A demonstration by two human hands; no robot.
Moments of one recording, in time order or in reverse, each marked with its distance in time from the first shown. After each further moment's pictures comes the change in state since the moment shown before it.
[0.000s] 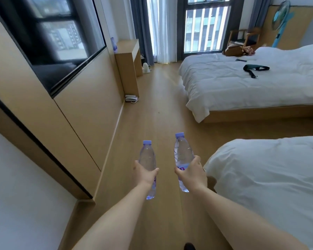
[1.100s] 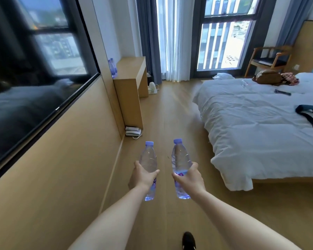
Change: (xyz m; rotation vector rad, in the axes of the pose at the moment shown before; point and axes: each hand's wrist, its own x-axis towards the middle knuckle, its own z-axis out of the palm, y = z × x) left_hand 0.700 0.312 0.114 0.086 0.006 0.046; right_hand 0.699 -0.282 0.144 0.122 -0.119 -0.041
